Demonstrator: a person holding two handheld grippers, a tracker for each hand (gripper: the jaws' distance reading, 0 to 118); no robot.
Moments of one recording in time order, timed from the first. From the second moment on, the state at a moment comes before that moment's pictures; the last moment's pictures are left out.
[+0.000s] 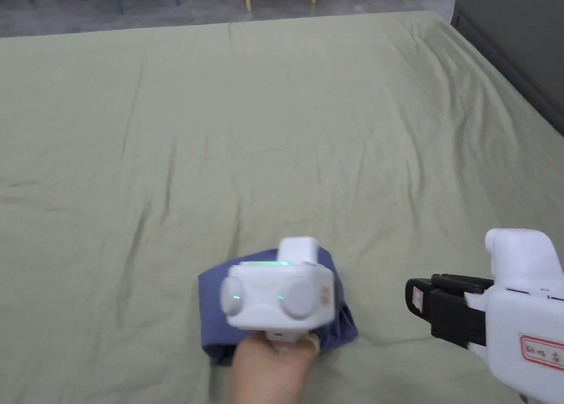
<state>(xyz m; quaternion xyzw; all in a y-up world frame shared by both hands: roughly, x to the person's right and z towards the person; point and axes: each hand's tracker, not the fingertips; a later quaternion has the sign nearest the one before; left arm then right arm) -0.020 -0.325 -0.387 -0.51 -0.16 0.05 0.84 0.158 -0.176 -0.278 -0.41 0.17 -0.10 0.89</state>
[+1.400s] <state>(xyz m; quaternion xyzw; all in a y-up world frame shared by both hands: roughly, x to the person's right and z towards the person) -0.189 -0.361 -0.412 -0.49 -0.20 0.37 0.76 0.138 -0.391 -0.419 -0.58 0.28 -0.30 0.71</state>
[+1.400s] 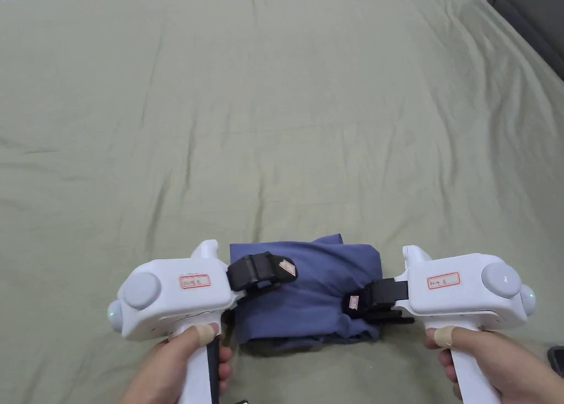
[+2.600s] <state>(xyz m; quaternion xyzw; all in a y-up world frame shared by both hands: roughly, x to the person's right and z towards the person) -0.617 -0.282 -0.278 -0.56 0.04 0.17 0.81 -0.294 -0.131 -0.216 -0.28 0.42 0.02 0.86</state>
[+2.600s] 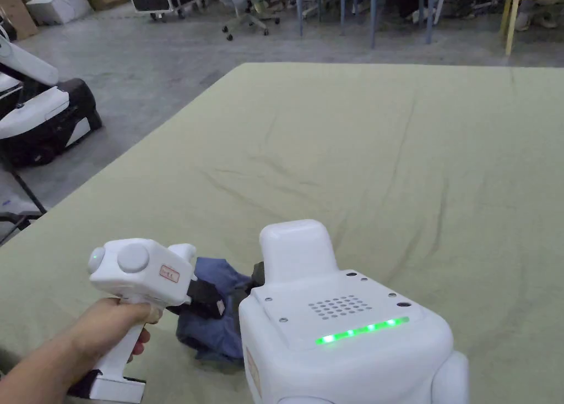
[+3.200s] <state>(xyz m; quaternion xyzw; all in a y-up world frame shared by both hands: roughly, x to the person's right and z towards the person) -0.615 -0.225 -0.278 -0.51 0.18 0.06 0.84 -0.260 -0.118 -0.234 -0.29 0.40 0.01 0.87</state>
